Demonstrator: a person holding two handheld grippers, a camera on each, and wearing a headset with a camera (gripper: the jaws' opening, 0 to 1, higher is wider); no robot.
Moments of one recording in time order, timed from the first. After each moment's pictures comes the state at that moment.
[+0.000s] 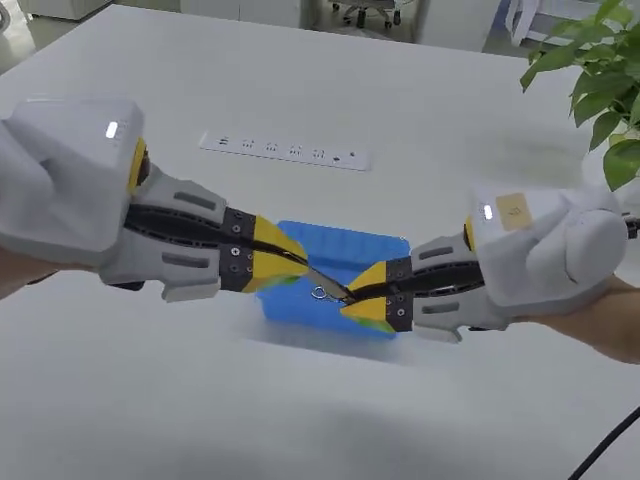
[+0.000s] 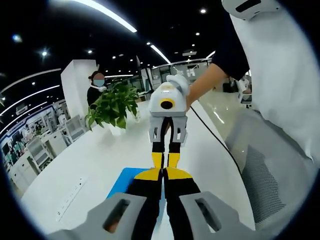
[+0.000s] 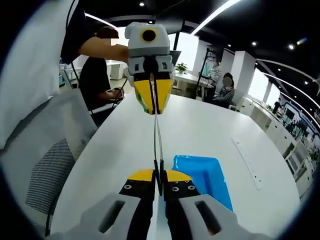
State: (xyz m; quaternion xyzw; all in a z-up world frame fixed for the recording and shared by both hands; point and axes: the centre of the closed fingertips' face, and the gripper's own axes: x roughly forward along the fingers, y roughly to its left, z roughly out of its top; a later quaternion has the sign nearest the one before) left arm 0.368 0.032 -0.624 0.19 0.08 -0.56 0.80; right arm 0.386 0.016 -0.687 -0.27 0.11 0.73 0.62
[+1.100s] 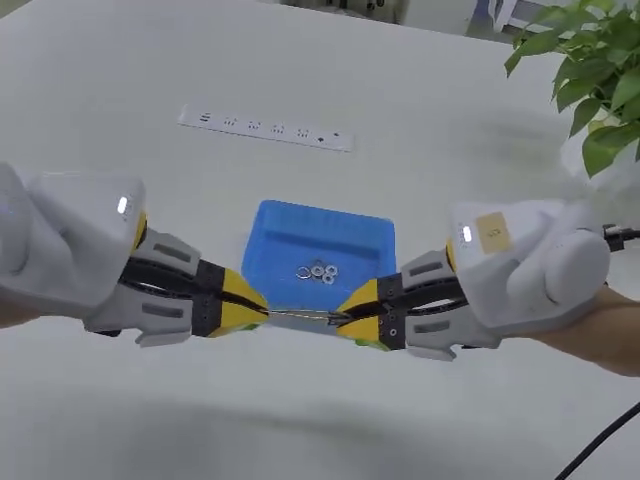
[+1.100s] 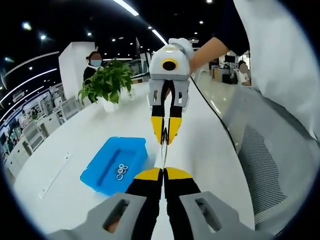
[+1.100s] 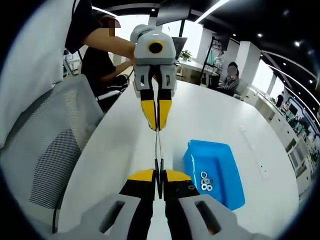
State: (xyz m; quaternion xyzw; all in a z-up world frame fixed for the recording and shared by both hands) left arm 0.356 0.043 -0.706 0.20 0.16 -0.56 0.79; right arm 0.369 0.003 -0.722 -0.32 0.15 0.72 0.60
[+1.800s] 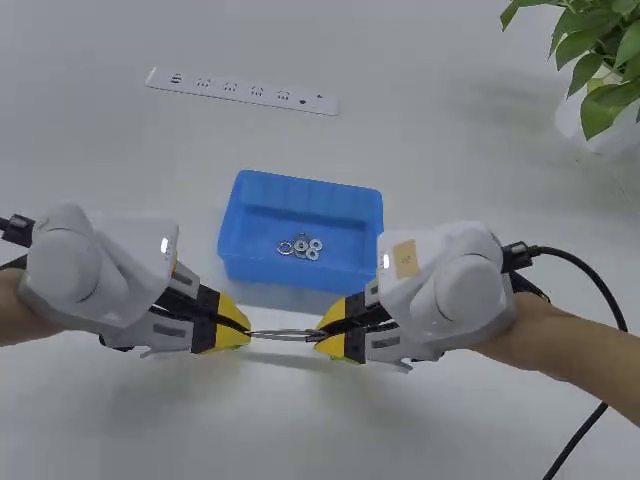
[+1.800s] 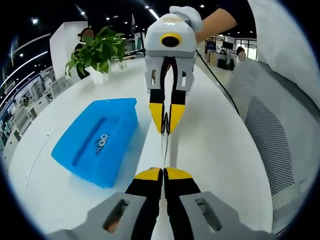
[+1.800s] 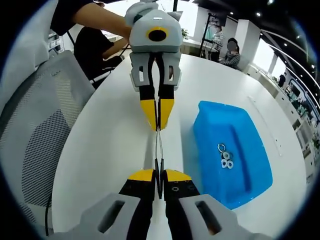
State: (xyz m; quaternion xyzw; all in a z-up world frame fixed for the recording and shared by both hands) left arm 0.369 0.042 -0.788 0.23 0.25 -0.57 0.75; right arm 0.379 0.001 -0.794 -0.34 0.24 0.69 0.59
